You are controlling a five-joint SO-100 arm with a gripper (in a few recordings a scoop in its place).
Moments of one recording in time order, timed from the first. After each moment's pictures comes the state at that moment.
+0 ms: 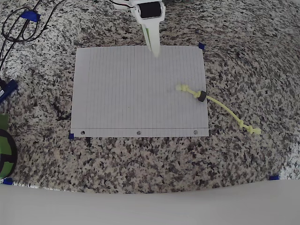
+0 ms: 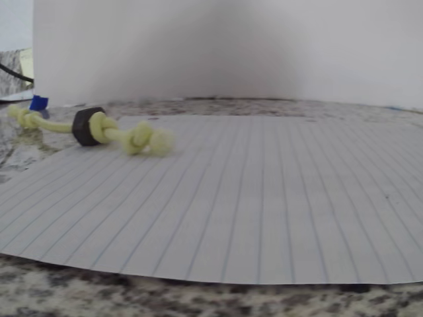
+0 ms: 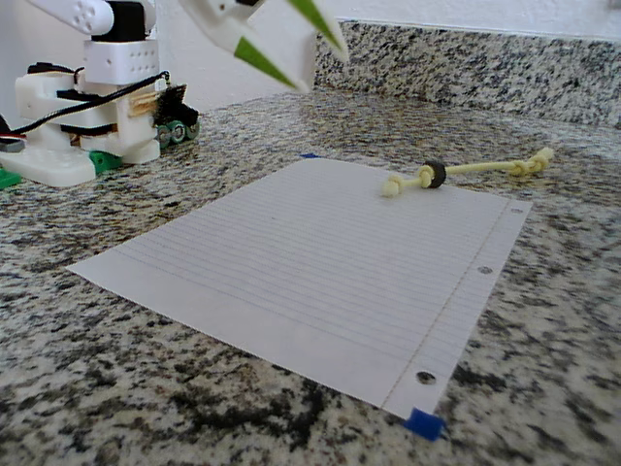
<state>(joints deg) -10.7 158.5 152.1 52.3 -83.0</state>
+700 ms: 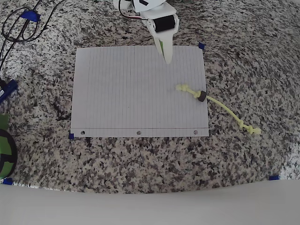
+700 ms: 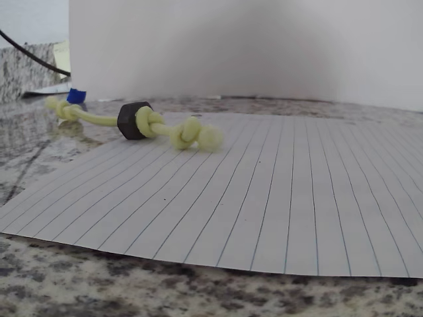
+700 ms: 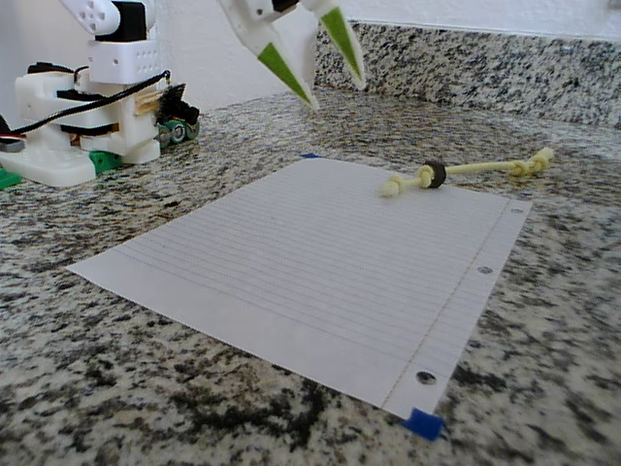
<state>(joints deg) -16.3 133.5 137.1 58.6 -83.0</state>
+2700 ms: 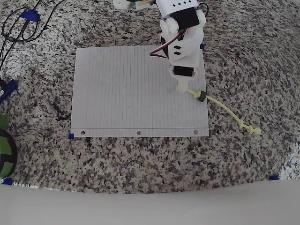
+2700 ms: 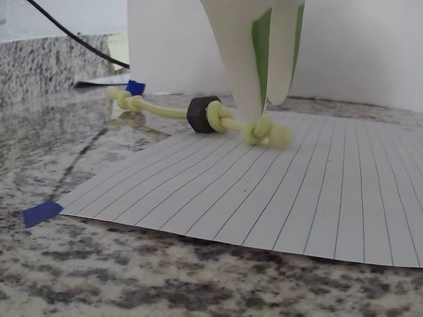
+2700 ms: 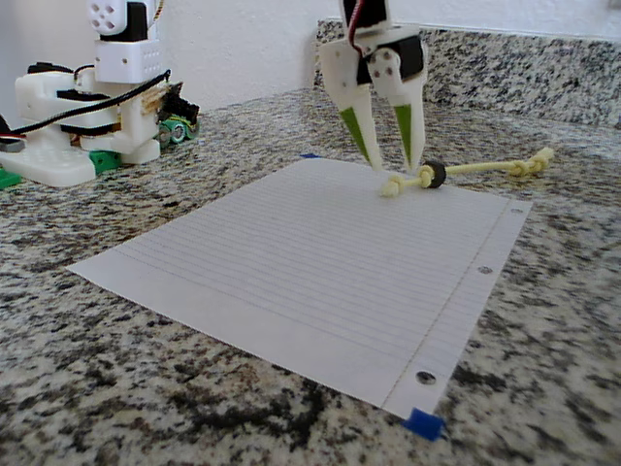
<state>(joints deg) -23.7 86.7 109.6 53.3 -121.6</state>
